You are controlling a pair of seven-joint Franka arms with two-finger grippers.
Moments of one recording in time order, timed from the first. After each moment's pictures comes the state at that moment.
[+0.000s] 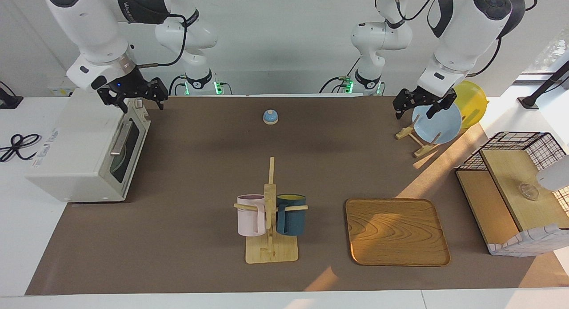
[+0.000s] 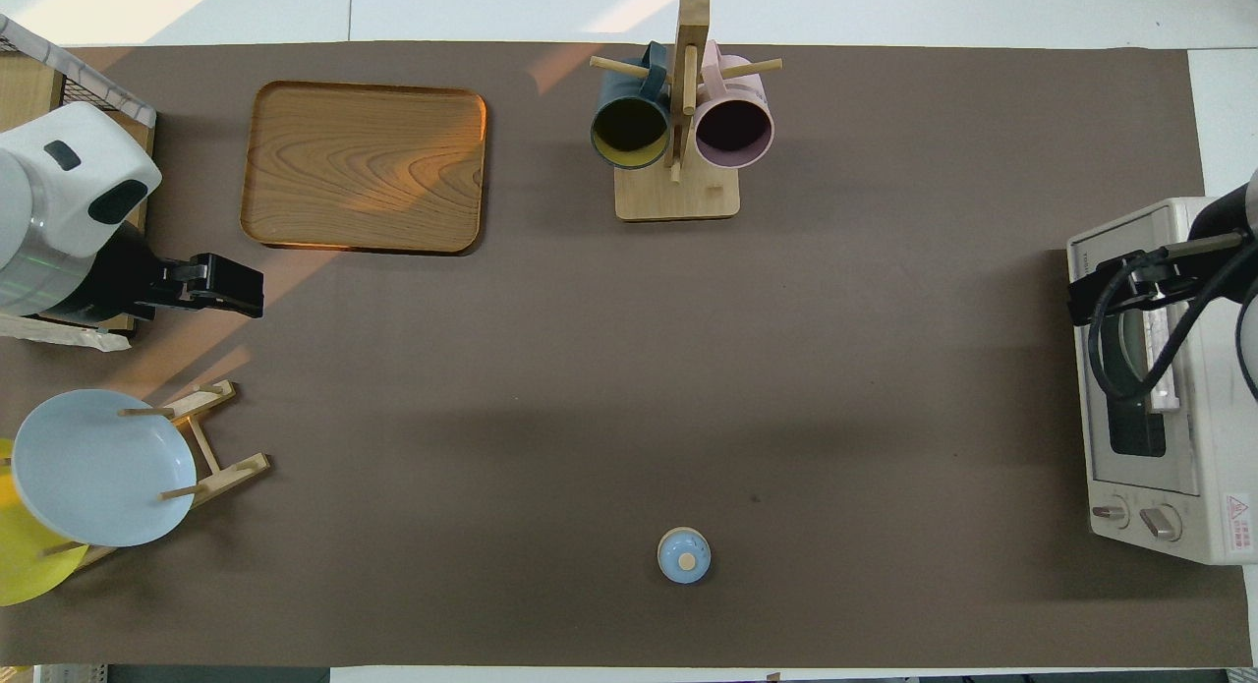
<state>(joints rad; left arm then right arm) -0.15 -0.04 -0.03 -1.71 -0.02 1.62 -0.12 -0.06 0.02 0.09 -1.57 -0.05 1.45 -0.11</state>
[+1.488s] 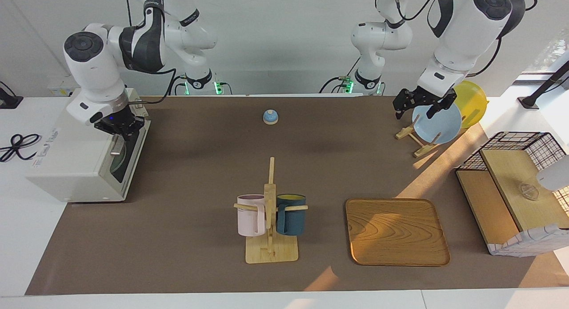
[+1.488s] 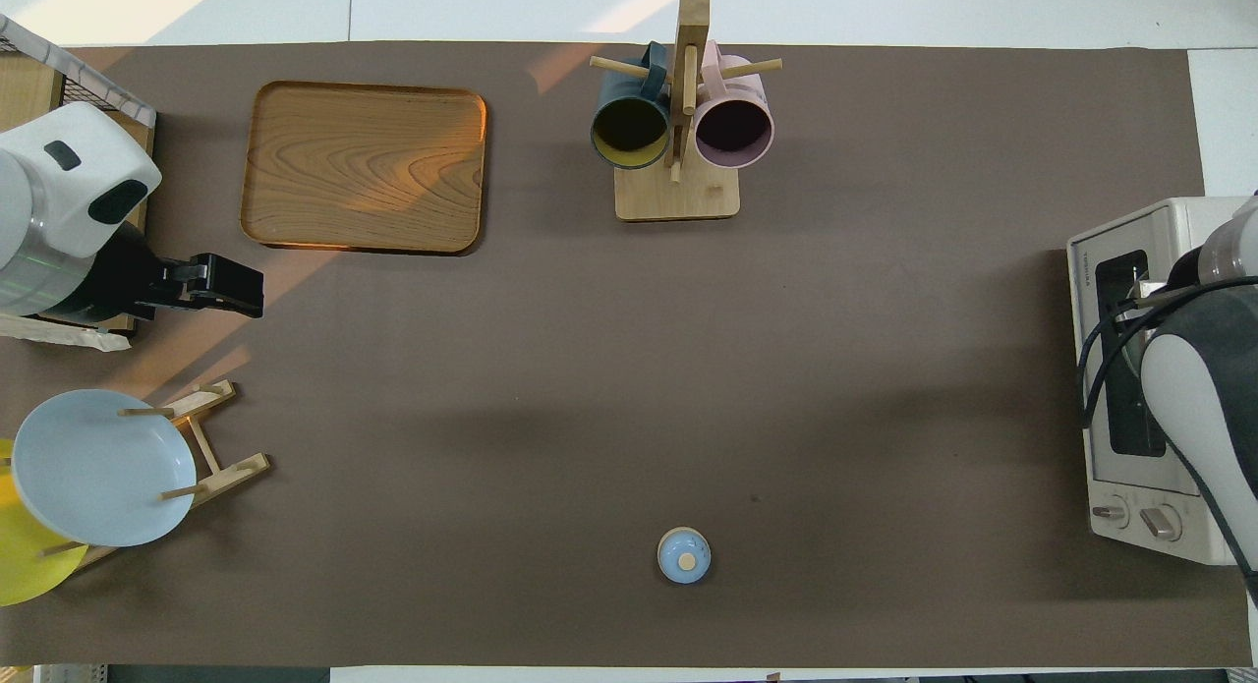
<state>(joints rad) -0.15 -0.04 -0.04 -1.71 -0.02 1.62 -0.12 -0.16 -0.04 0.07 -1.96 -0.25 1.85 -0.20</state>
